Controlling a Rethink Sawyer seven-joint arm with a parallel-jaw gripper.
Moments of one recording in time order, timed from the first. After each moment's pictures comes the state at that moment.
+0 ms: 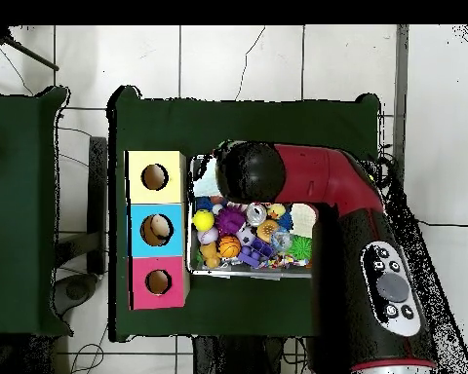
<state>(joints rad) -0.41 -0.74 0.29 1.47 -0.22 0.71 1.57</state>
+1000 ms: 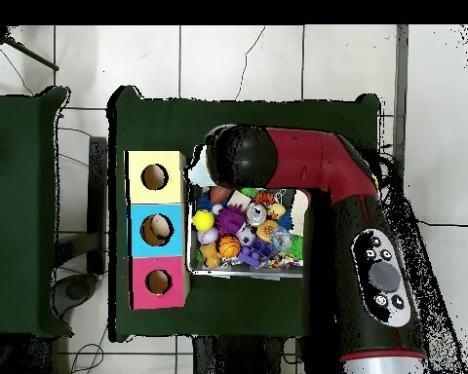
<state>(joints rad) -0.38 -0.74 0.29 1.40 -0.21 0.75 1.57</state>
